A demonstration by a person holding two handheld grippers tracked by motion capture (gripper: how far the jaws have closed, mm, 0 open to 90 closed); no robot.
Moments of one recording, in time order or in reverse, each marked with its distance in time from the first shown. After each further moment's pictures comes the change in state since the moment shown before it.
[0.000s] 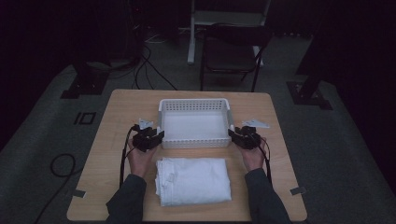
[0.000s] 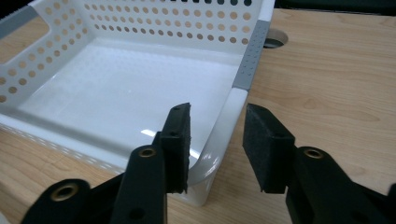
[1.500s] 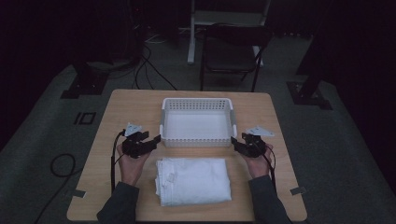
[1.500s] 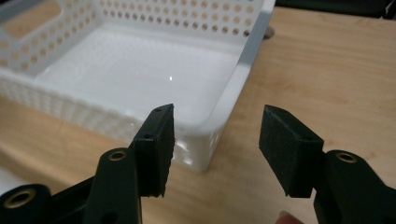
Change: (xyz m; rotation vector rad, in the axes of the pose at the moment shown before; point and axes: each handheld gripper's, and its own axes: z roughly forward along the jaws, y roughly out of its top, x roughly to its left) left arm 0.007 -0.011 -0.048 -0.087 -0.087 -0.049; right arm 0.005 -0.018 -0.029 0.013 -0.031 -0.056
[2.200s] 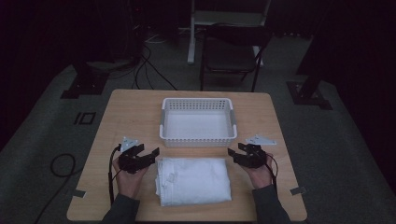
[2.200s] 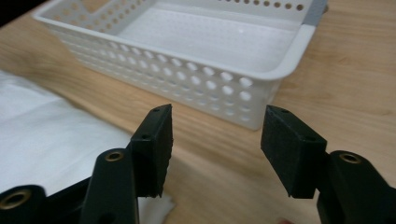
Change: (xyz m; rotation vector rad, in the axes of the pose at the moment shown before) left arm -0.015 -0.036 -0.028 0.015 0.023 -0.050; right arm 0.017 -0.016 -0.028 0.031 0.147 0.006
